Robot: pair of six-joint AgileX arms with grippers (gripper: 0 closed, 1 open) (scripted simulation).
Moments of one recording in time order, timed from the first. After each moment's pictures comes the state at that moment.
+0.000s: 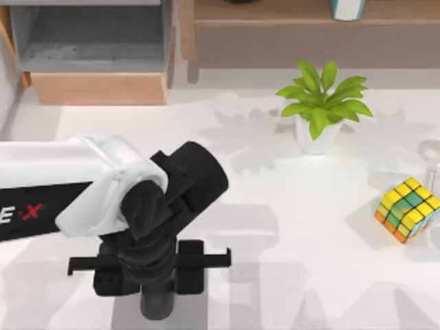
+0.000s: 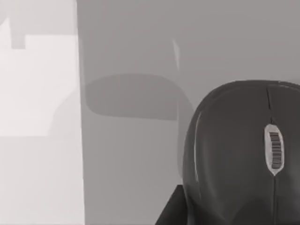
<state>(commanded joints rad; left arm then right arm) -0.81 1.63 0.93 -0.80 -0.07 -0.81 0.00 0.00 0.00 0.00 0.00 0.00</state>
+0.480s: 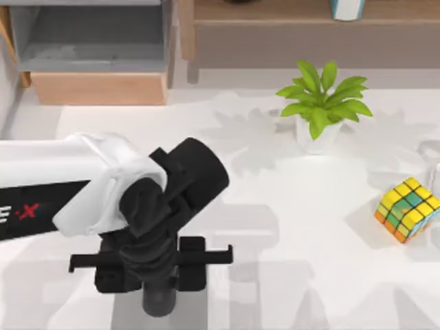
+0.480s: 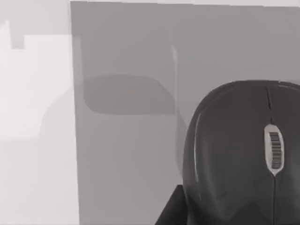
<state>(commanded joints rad) -0.81 1.62 0.94 -0.80 -0.08 -0.81 0.00 0.00 0.00 0.00 0.00 0.00</state>
